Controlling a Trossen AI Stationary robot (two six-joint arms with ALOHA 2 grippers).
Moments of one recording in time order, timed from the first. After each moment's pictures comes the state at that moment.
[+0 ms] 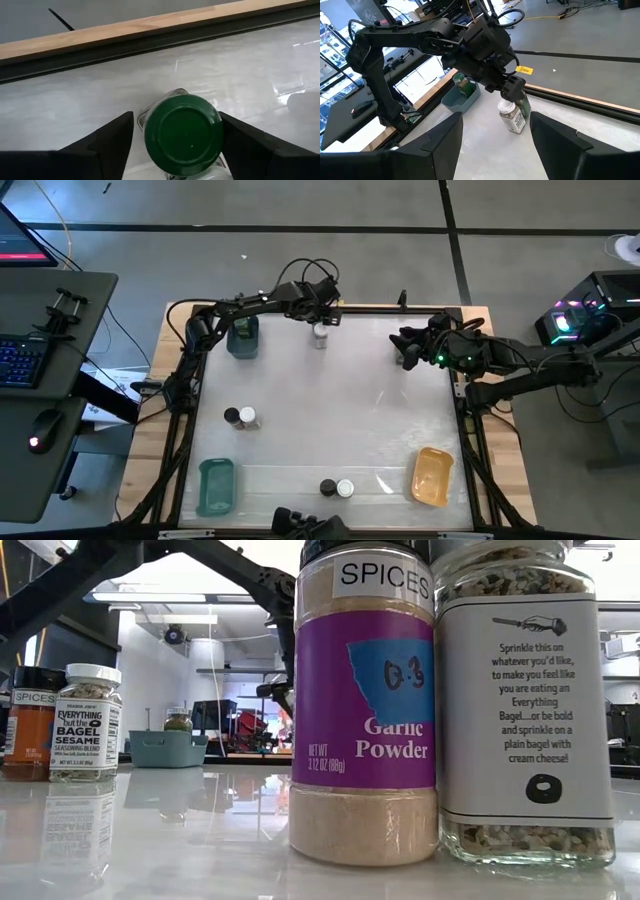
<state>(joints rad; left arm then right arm) 0.51 2.18 1.88 -0.86 -0.26 -0.77 0.04 0.86 0.95 -0.44 0.63 0.67</state>
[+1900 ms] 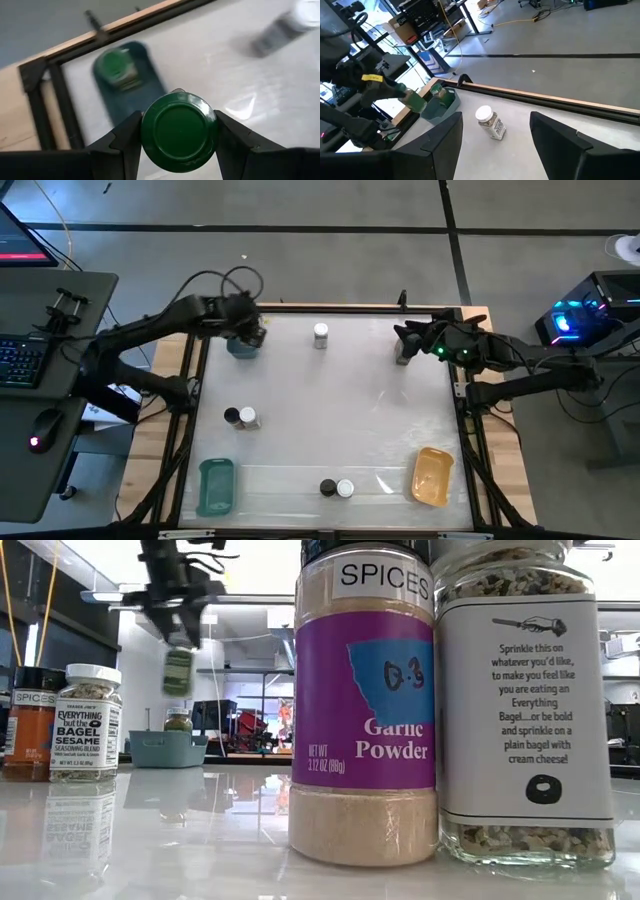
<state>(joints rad) 0.44 1.25 1.23 -1.20 -0.41 -0.67 -0.06 0.86 0.95 -0.48 0.64 0.73</state>
